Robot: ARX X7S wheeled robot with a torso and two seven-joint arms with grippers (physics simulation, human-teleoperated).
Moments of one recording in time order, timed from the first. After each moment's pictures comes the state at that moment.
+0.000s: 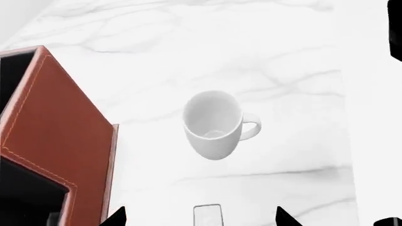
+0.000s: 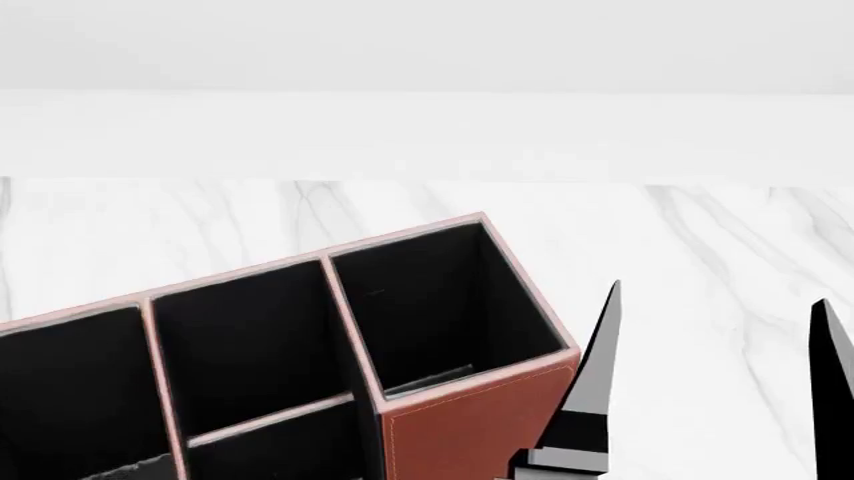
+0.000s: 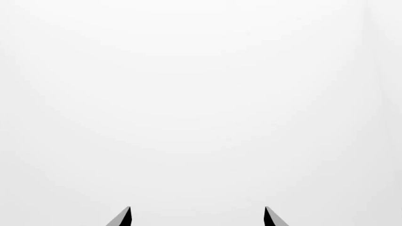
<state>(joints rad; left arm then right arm) -1.00 -0.84 0.89 0.90 -1.55 -1.04 -0.25 0.02 0.40 -0.06 -1.01 0.37 0.45 0.49</state>
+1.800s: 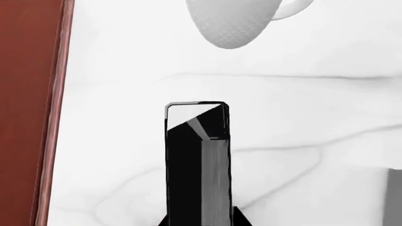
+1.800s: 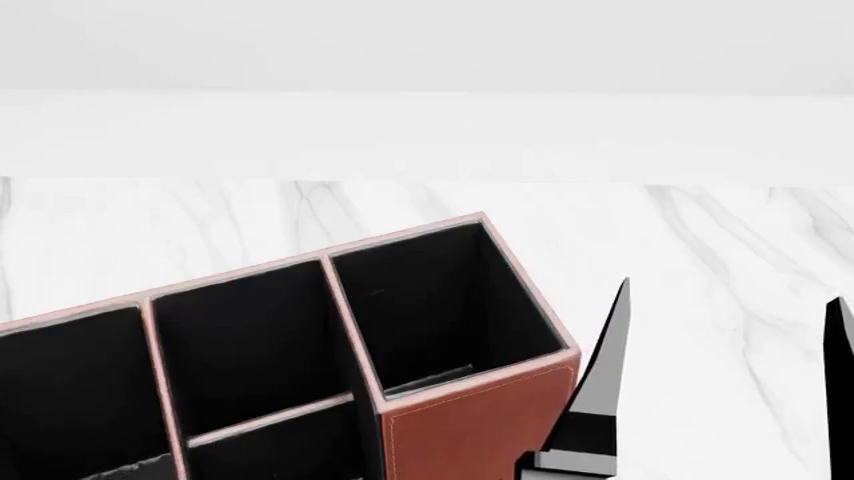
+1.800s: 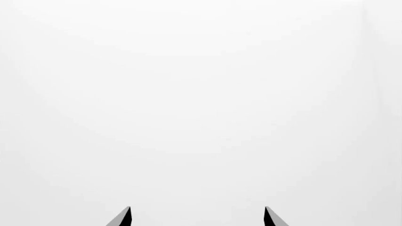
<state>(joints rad) -0.79 -0.67 1.21 0.62 -1.18 -1.16 -0.30 0.03 0.52 -0.11 -1.02 0.43 0.40 0.62</state>
